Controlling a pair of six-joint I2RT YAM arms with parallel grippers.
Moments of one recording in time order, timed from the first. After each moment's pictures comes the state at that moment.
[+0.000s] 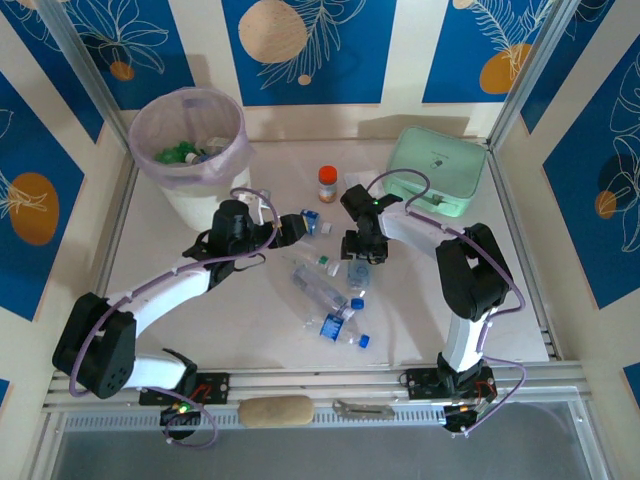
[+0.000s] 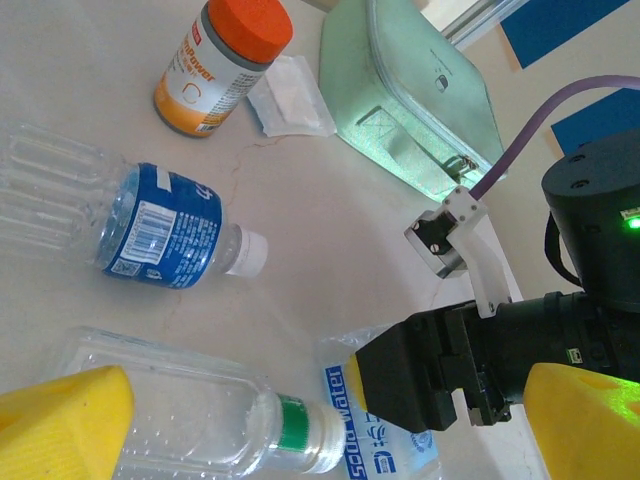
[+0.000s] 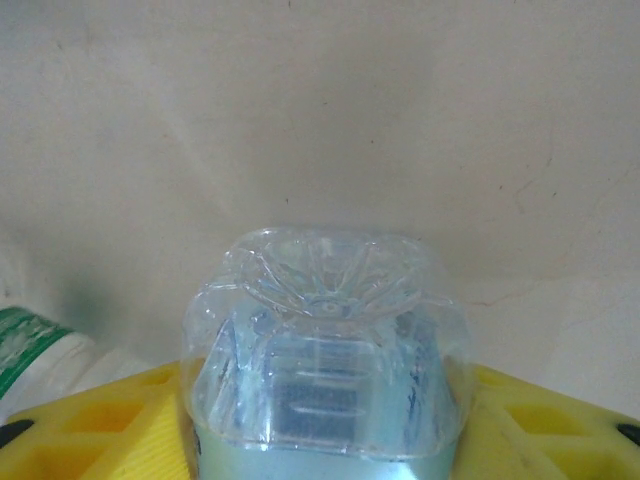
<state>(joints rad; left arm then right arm) -0.52 1.34 0.76 0.14 0.31 -0.68 0.54 1.82 1.28 -0.86 -0.02 0.60</state>
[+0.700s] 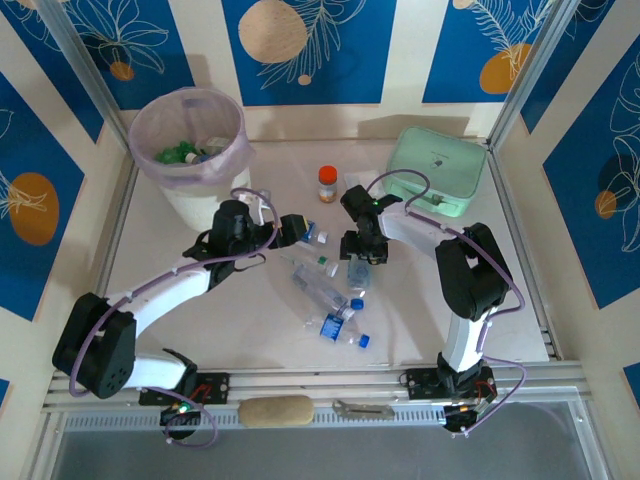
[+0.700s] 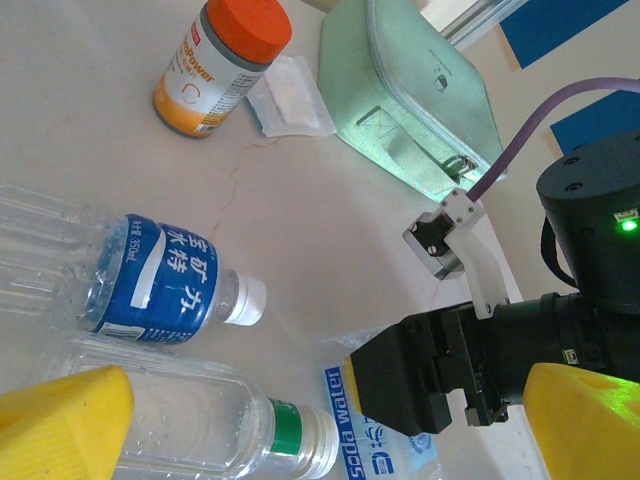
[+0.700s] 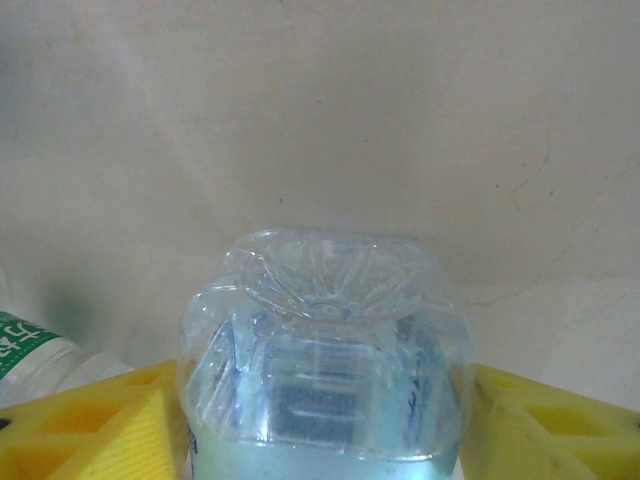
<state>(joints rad) -0.52 1.34 0.76 0.14 0.31 -0.68 0.54 1.82 1.27 -0.86 -0.02 0.60</state>
